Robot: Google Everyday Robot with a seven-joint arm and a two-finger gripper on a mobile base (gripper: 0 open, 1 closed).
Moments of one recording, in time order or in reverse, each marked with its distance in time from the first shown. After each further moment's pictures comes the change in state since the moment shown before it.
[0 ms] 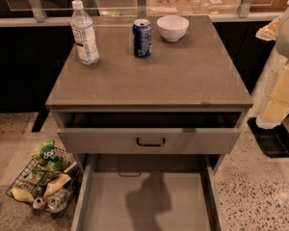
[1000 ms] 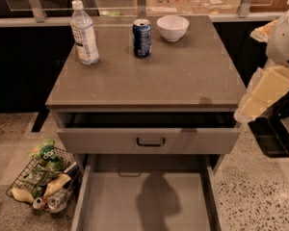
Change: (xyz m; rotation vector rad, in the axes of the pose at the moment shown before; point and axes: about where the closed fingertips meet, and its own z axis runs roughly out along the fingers) arm -0.014 -0.014 0.021 0.064 -0.155 0.089
